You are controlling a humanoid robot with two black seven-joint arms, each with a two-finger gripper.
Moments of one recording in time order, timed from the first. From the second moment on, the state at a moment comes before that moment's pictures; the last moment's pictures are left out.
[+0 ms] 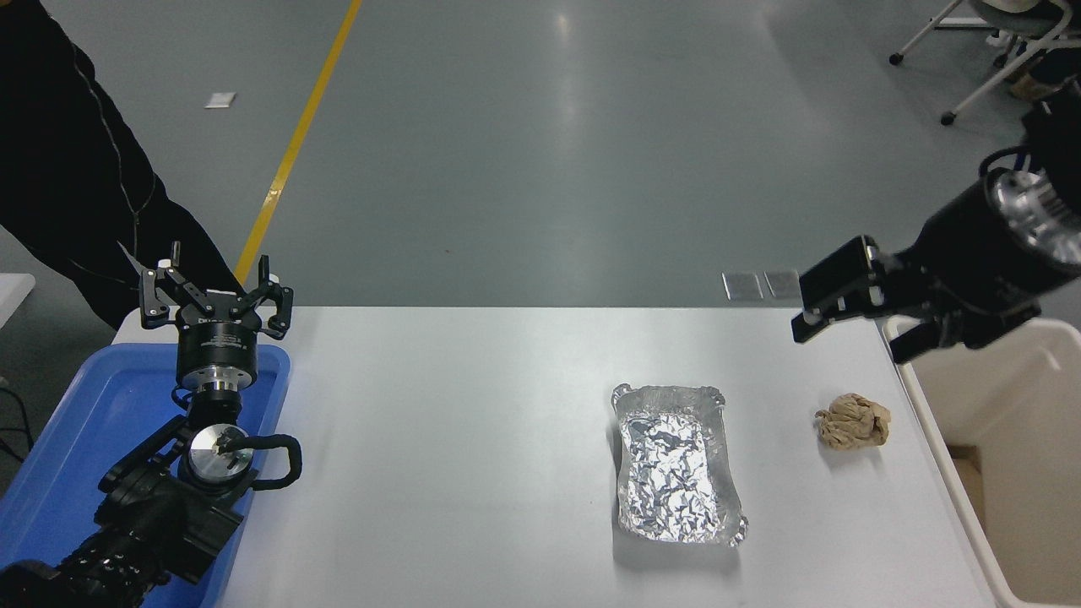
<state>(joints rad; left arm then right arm) -0.59 0.14 -1.05 -0.42 -0.12 -0.58 -0.59 2.34 -0.51 -1.34 1.60 -0.13 0.64 0.02</state>
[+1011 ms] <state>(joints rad) -0.59 0.14 -1.05 -0.42 -0.12 -0.58 -0.59 1.39 -0.27 -0.94 1.13 -0.10 0.21 0.01</state>
